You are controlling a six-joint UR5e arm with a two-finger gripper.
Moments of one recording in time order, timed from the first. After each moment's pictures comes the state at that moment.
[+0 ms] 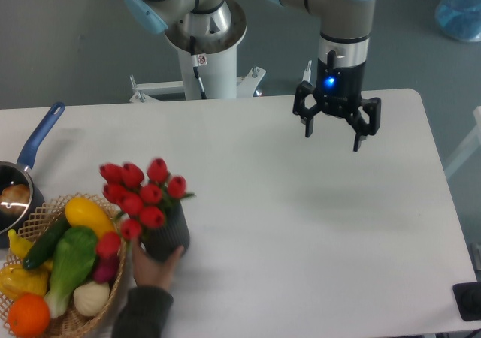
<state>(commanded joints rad) 2.80 -1.65 -1.85 -0.91 1.36 1.28</state>
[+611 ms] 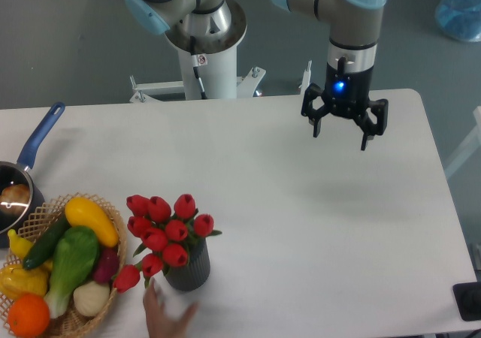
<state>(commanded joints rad) 2.83 -1.67 -1.89 -0.89 1.20 1.26</state>
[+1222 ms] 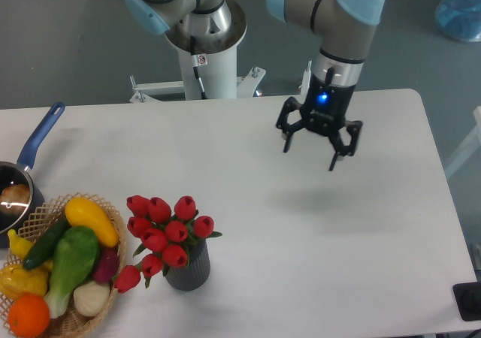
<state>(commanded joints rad) 2.78 -1.68 -1.93 -0.89 0.88 1.24</state>
